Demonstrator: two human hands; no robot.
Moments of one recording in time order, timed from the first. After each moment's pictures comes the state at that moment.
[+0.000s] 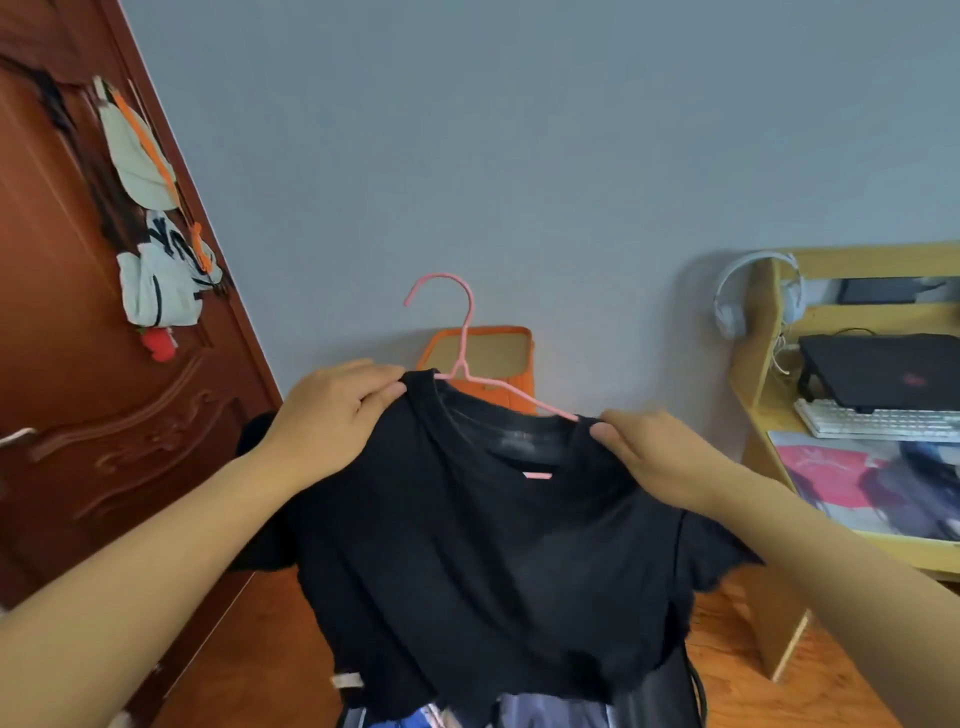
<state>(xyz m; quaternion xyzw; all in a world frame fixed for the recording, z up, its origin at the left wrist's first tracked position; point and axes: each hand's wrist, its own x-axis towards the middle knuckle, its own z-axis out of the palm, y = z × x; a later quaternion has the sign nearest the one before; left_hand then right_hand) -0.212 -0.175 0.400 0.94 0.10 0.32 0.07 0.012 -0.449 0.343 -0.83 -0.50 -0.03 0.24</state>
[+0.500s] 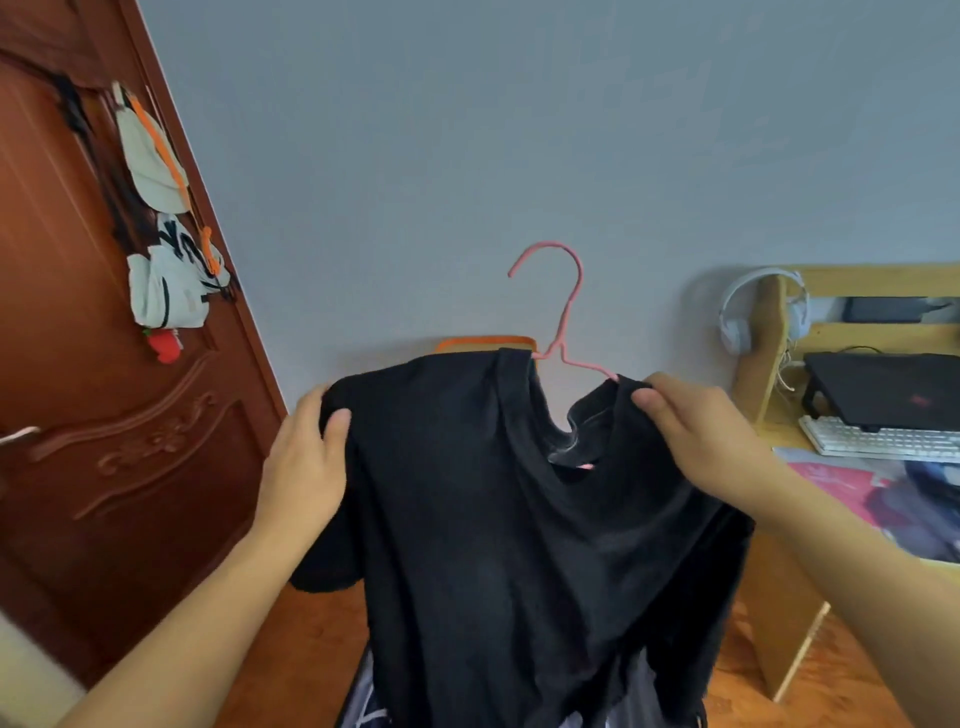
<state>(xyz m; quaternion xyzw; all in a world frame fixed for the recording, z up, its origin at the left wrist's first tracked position) -0.233 -0.170 0.352 0.85 0.33 0.39 0.17 0.009 -0.460 0.375 -0.80 -0.45 -0.10 0.37</state>
